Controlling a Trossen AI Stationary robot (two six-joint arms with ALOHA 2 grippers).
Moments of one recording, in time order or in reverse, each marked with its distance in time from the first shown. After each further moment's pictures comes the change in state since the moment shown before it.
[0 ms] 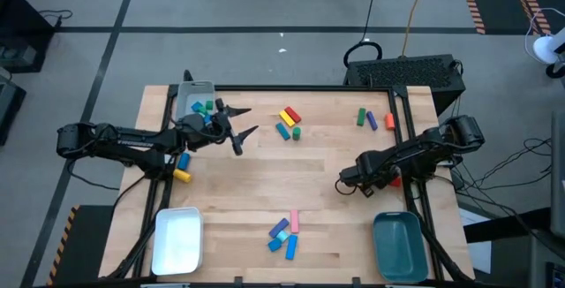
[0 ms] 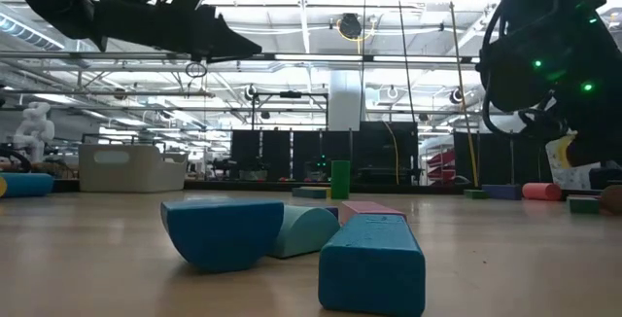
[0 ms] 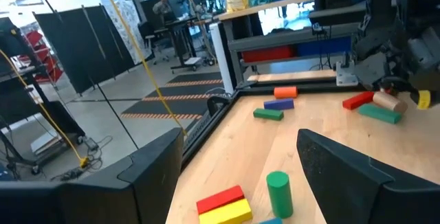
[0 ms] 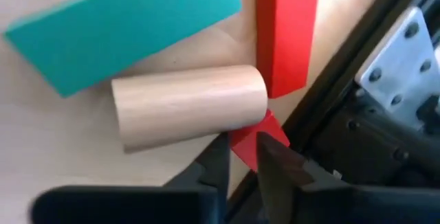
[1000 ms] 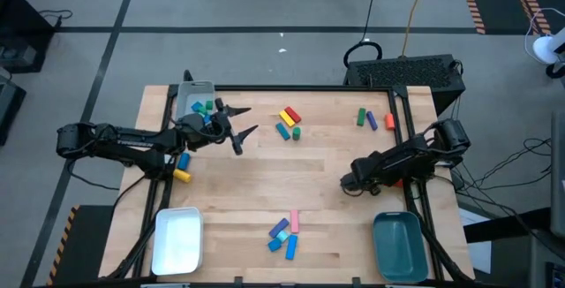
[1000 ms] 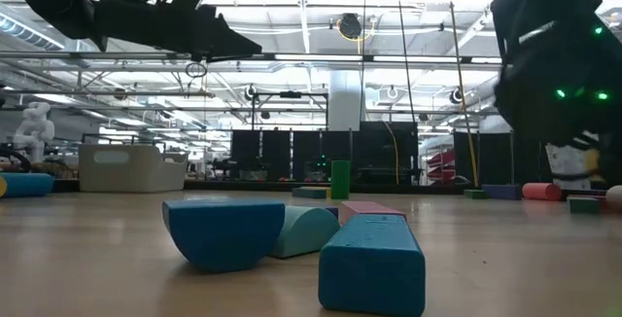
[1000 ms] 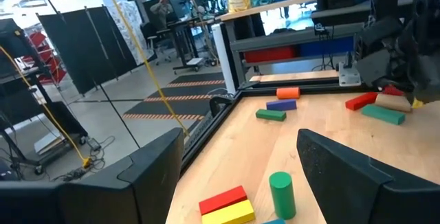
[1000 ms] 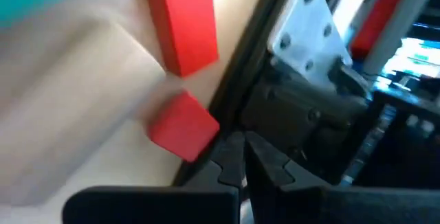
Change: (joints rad) left arm 0.001 0.000 0.000 0.008 -0.007 0.005; right arm 0.036 0.150 0.030 -0.188 0.023 0.076
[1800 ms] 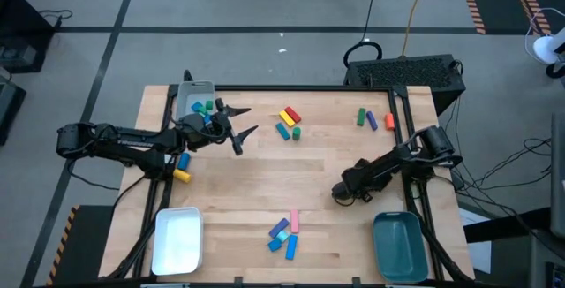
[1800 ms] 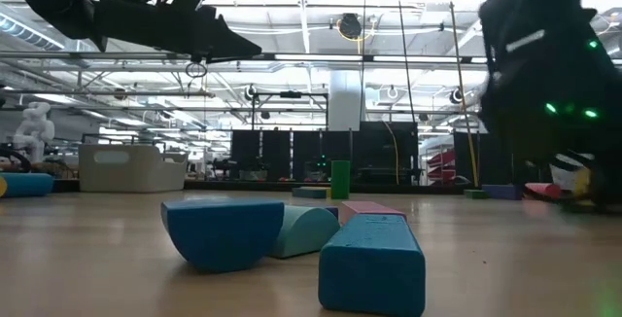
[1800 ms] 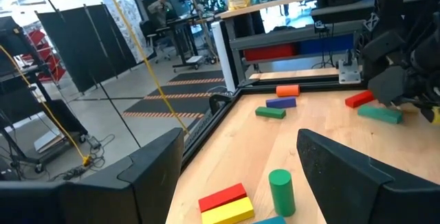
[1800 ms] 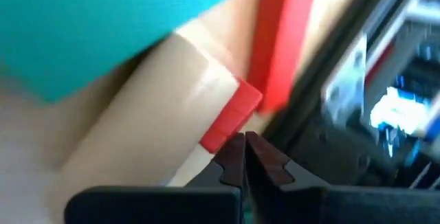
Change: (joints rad) left arm 0.000 0.000 0.000 -0.008 -0.001 -0.001; right arm 0.058 0.148 0.099 0.122 0.083 -0.111
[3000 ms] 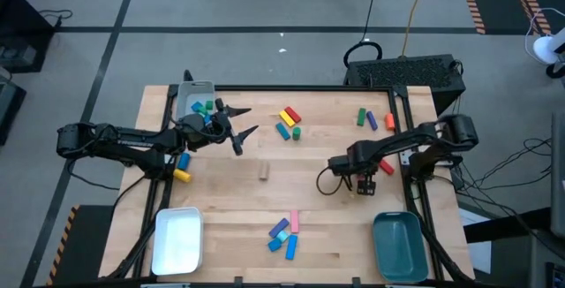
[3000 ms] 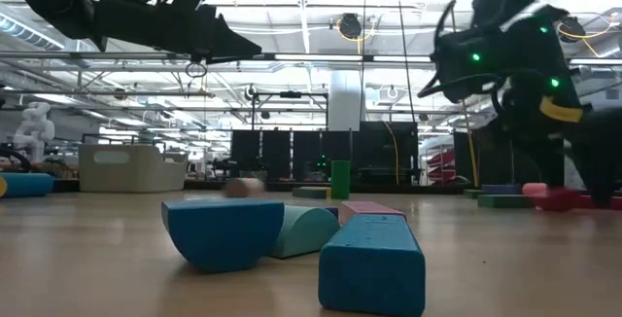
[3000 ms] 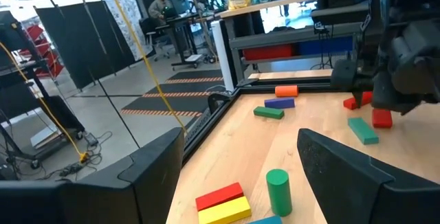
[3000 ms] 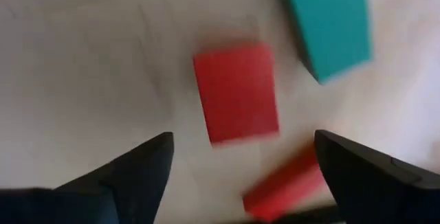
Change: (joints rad) left arm -0.002 0.000 0.000 -0.003 0.000 -0.022; right arm -0.224 -0.263 -0.051 0.232 -0.008 -0.946
